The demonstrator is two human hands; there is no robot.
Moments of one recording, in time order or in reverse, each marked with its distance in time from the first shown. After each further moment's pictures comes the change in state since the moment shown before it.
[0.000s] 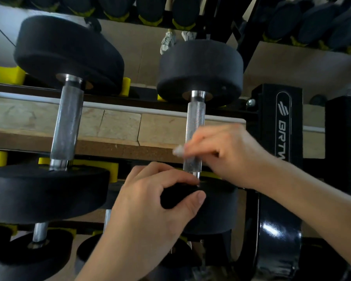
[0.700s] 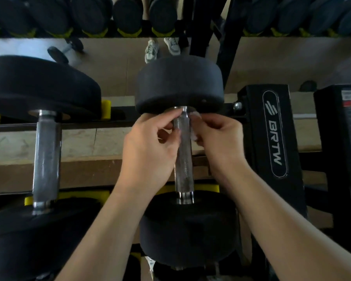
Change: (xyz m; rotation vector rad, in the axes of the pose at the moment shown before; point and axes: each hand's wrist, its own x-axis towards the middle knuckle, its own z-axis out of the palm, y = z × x) left_hand 0.110 0.013 0.007 -0.068 0.249 0.138; right_hand 0.031 0.015 0.025 0.723 0.832 0.823
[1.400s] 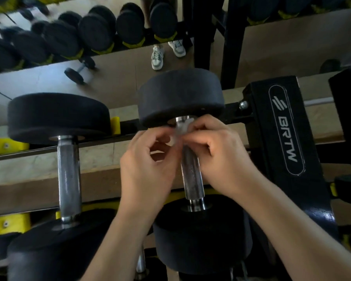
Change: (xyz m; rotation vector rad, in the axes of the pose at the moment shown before) left_hand -0.010 -0.001 -0.010 0.040 0.088 0.120; right_hand -0.015 -0.009 -0.008 -0.445 -0.212 -0.569
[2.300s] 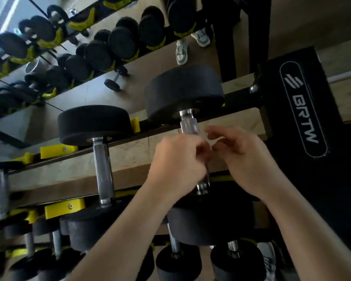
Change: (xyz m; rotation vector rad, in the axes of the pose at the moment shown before) left_hand 0.002 0.036 0.017 0.572 -0.446 0.031; right_hand -0.037 0.019 -0.021 0.438 -0.090 0.420
